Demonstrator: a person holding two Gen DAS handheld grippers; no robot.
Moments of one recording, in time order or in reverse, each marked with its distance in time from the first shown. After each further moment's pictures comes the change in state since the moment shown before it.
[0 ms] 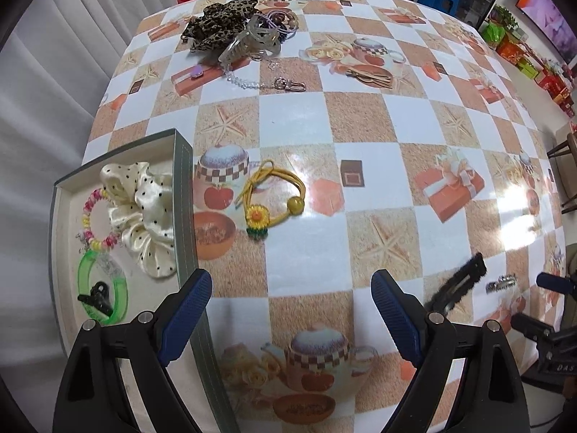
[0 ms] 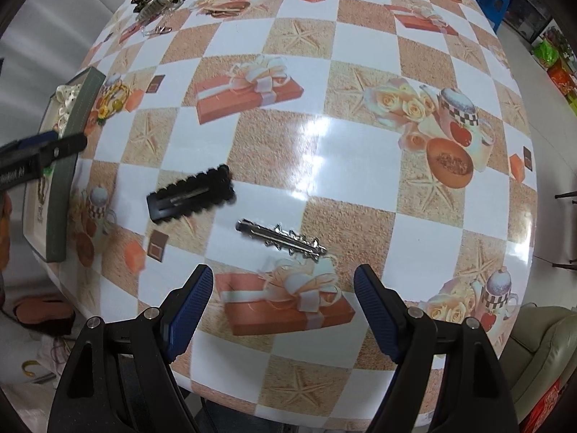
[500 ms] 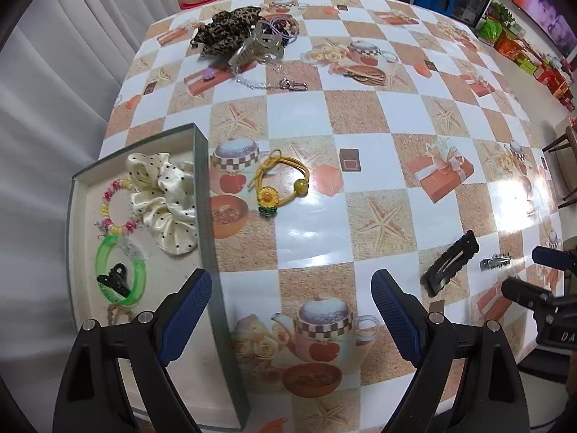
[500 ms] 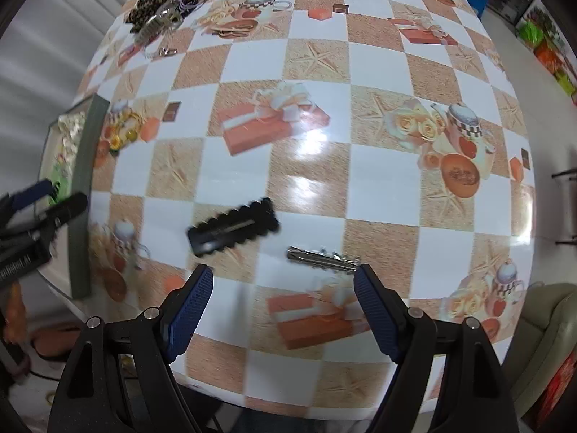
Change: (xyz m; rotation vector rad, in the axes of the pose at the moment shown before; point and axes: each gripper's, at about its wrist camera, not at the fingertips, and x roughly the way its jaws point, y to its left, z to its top) left arm -0.027 0.002 -0.020 0.016 -0.005 0.016; right arm -0.014 0.031 0.023 0.086 -0.013 -0.013
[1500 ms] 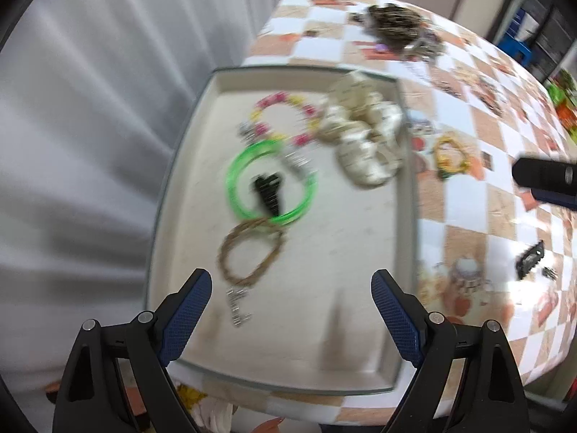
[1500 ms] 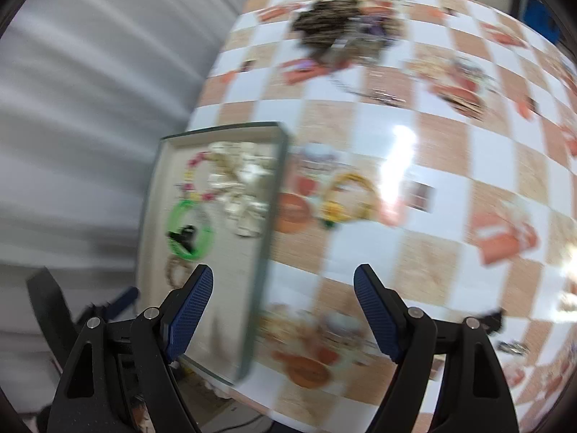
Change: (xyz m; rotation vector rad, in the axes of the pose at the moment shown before) left arm -0.009 0.138 -0.077 -0.273 -0.013 0.084; right arm -0.007 0.186 0.071 -0.089 -0.061 0.268
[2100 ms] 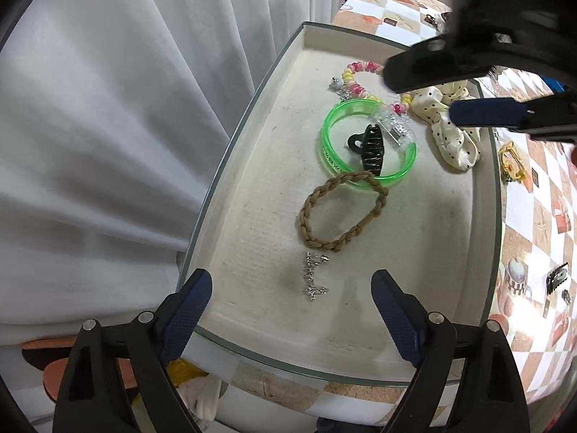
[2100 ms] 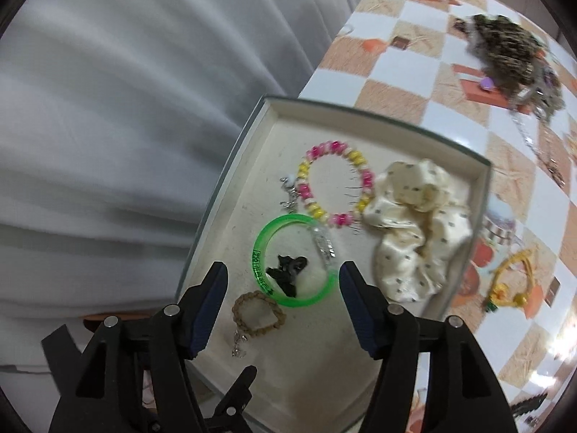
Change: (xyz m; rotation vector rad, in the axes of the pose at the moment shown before) left arm 0.031 0.072 -0.038 -0.203 0.039 0.038; right arm 0.093 0.143 0.030 -0.254 0.100 0.108
